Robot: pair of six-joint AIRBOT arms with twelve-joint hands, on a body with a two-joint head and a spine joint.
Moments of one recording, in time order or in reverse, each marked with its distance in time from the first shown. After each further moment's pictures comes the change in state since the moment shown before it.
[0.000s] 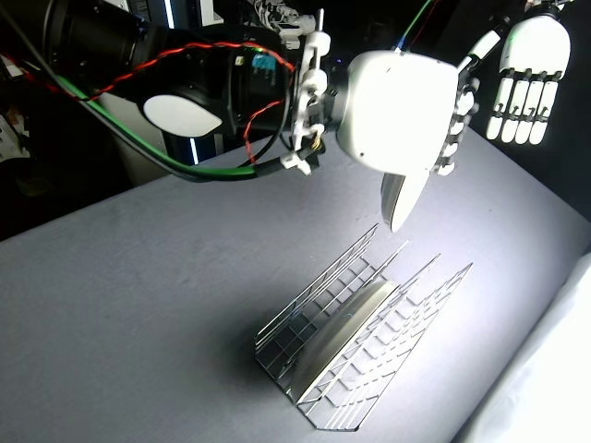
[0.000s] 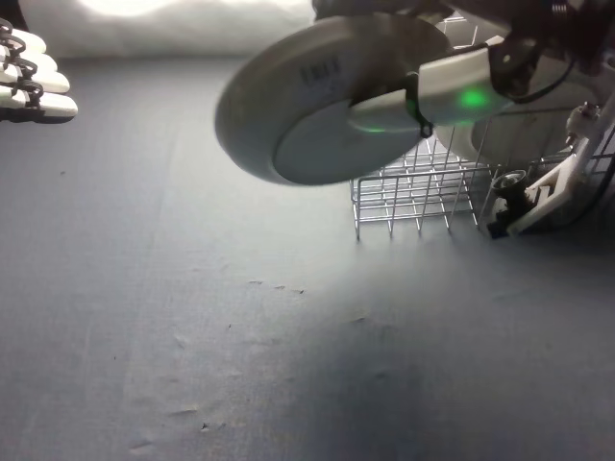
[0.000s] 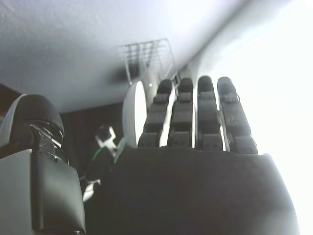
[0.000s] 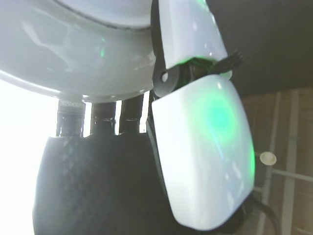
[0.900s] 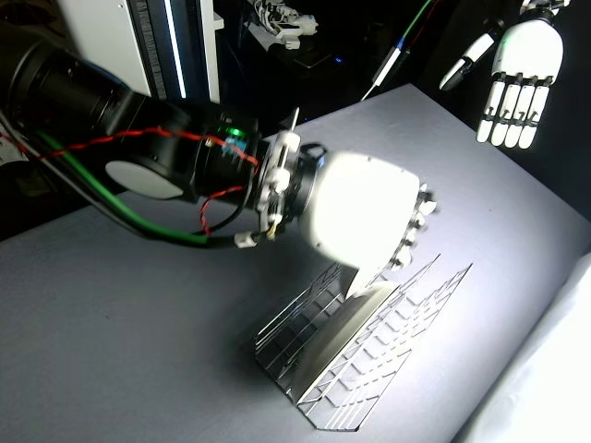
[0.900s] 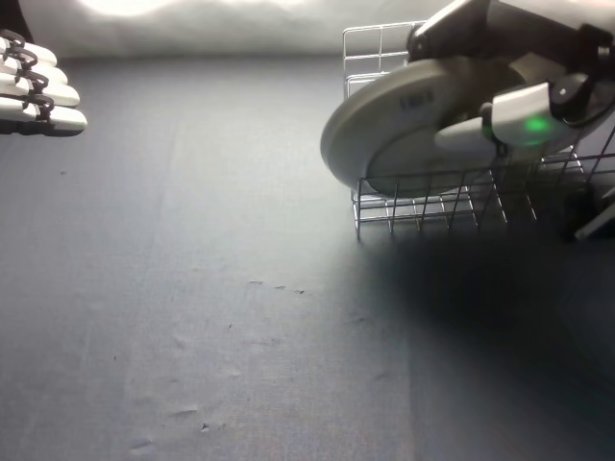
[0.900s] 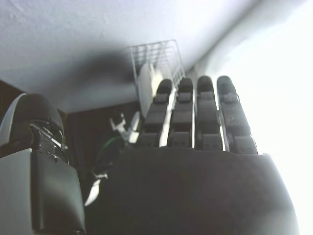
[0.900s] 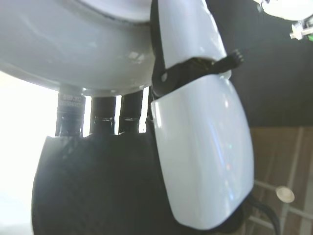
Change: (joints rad) left arm 0.027 -0.004 -0.016 -0.006 0.010 0.006; right arm -0.142 0.004 0.142 -0.035 0.005 0.001
